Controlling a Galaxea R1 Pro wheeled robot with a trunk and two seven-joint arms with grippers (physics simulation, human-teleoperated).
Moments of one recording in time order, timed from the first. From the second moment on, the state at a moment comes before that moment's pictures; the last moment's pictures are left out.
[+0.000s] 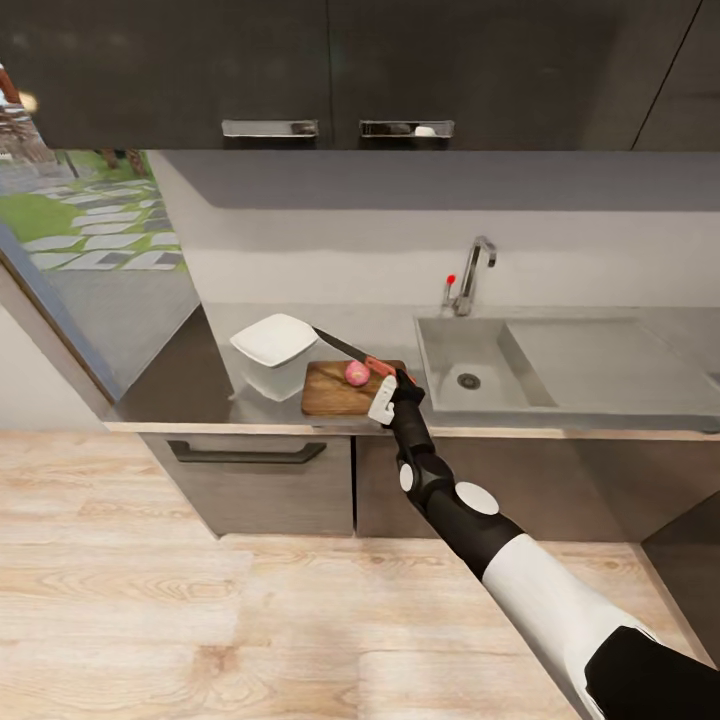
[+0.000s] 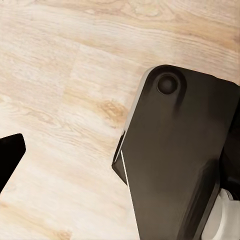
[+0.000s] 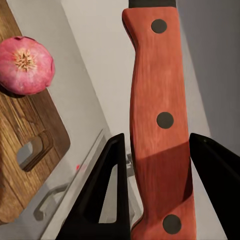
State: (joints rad) left arm 0.28 -0.03 -0.13 -0.33 0.39 -0.70 0.15; right arm -0.89 0.07 0.62 -0.86 0.87 0.25 -0.30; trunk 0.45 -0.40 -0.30
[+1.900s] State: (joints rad) left arm 0.28 -0.03 -0.13 -0.32 0.39 -0.70 0.15; right arm -0.88 0.08 0.61 -0.82 0.86 0.27 -0.23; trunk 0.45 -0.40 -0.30
